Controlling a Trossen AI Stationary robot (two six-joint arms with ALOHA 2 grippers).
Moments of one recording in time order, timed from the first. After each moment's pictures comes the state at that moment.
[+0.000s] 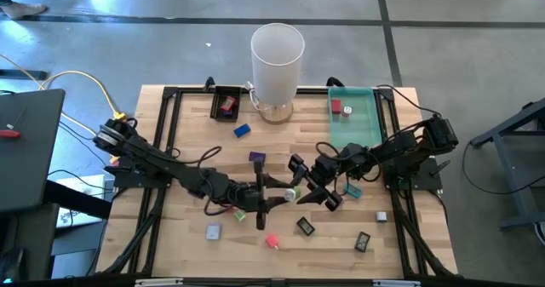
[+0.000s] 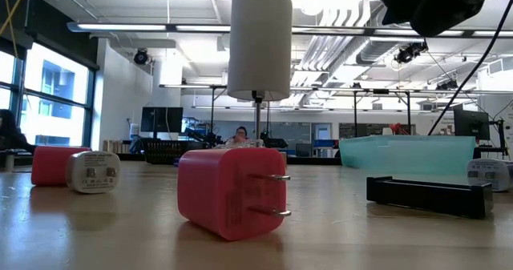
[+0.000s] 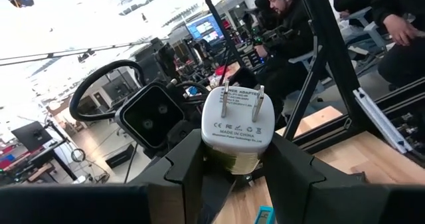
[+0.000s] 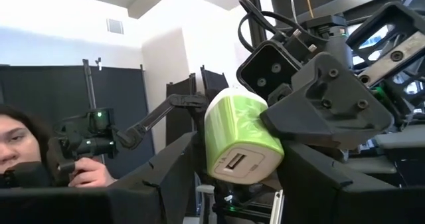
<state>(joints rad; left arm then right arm) -0.39 1.61 1.09 0.62 -0.45 0.51 0.17 1.63 0.71 1.44 -0.47 0.40</state>
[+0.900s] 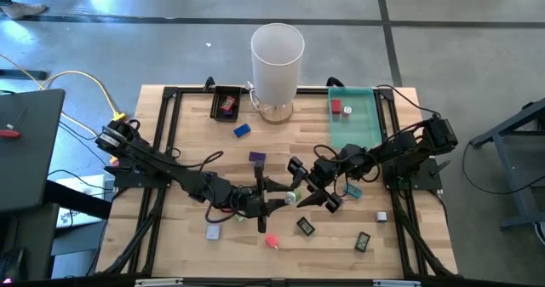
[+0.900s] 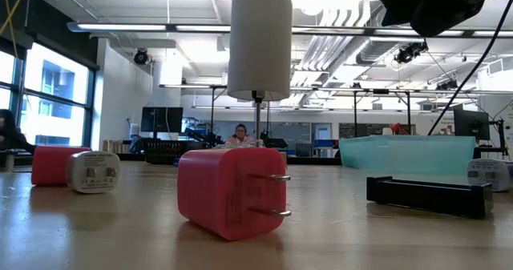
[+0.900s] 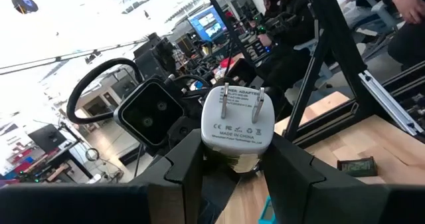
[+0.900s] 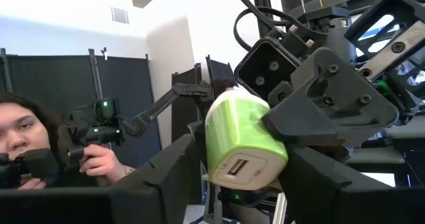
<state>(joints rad) -0.44 1.61 1.09 0.61 -0.51 0.57 0.17 1.63 0.71 1.42 -0.50 0.38</state>
